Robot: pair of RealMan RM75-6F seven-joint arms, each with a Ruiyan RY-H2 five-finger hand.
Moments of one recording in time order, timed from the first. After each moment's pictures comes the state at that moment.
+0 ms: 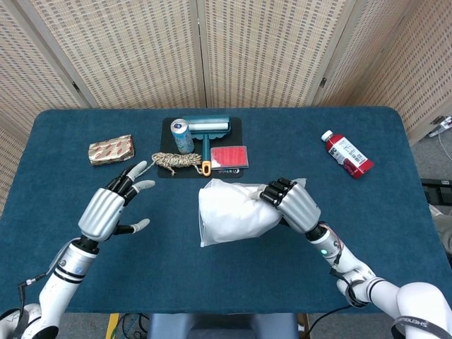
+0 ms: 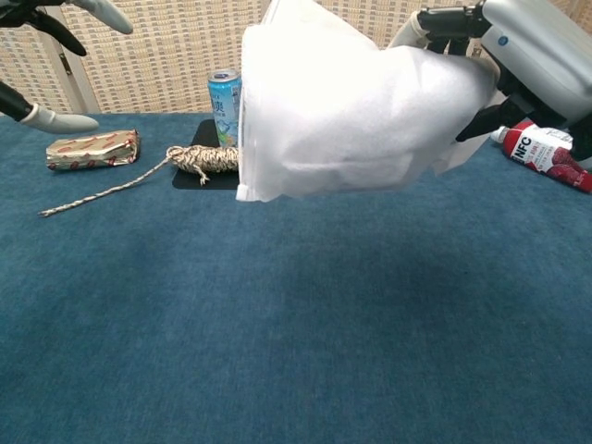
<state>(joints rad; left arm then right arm) -0.49 -1.24 -0.20 -1.79 1.55 1.27 0.08 0.67 -1.76 0.11 -0.81 -1.81 1.69 0.31</state>
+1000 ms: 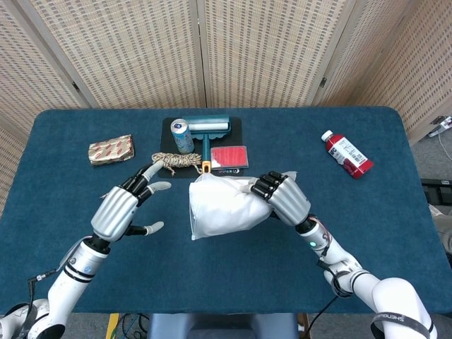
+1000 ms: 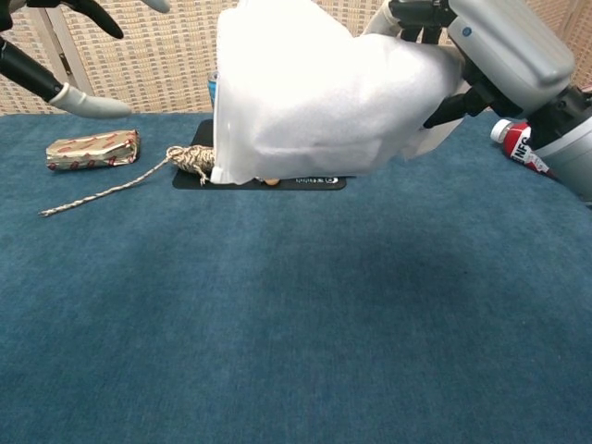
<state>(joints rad) -0.55 -1.24 -0.21 -1.85 1.55 1.25 0.06 0.76 -1.88 0.13 -0.62 -1.76 1.72 0.38</state>
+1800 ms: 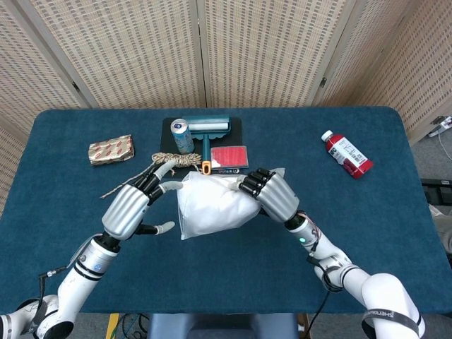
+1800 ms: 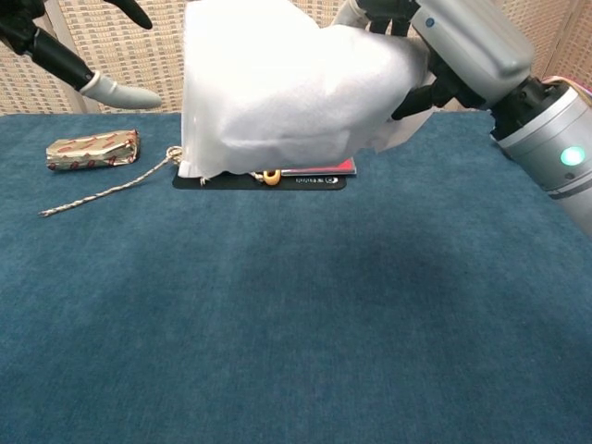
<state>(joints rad) -0.60 -1.26 -0.22 -1.87 1.53 1.24 0.08 0.82 -1.91 0.13 -0.60 -1.73 1.69 0.39</state>
